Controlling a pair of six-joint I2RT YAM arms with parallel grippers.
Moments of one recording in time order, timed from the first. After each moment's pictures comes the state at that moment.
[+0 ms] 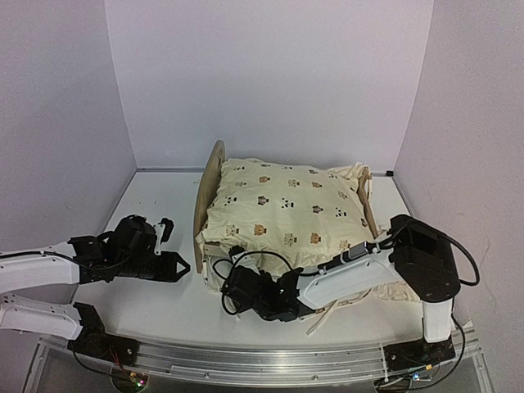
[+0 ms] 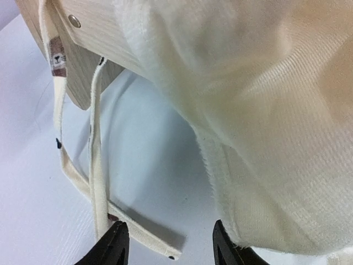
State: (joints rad) left arm -0.83 0.97 0.52 -0.34 -0.03 -0.65; right arm 1.33 2.07 1.25 -0.06 0.63 0.61
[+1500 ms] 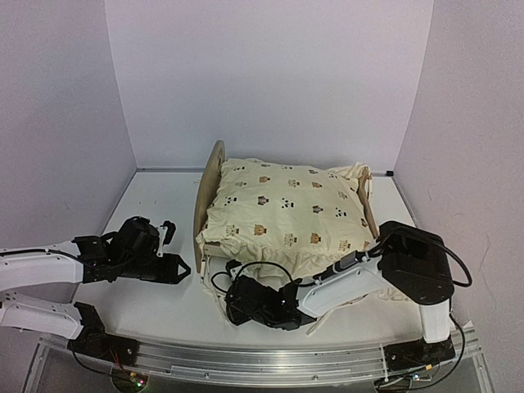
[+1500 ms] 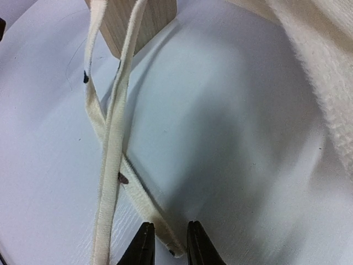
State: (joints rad) left arm -0.83 1.01 0.52 -0.34 -0.03 -0.65; right arm 1.36 2.12 1.19 0.08 0.46 0.65
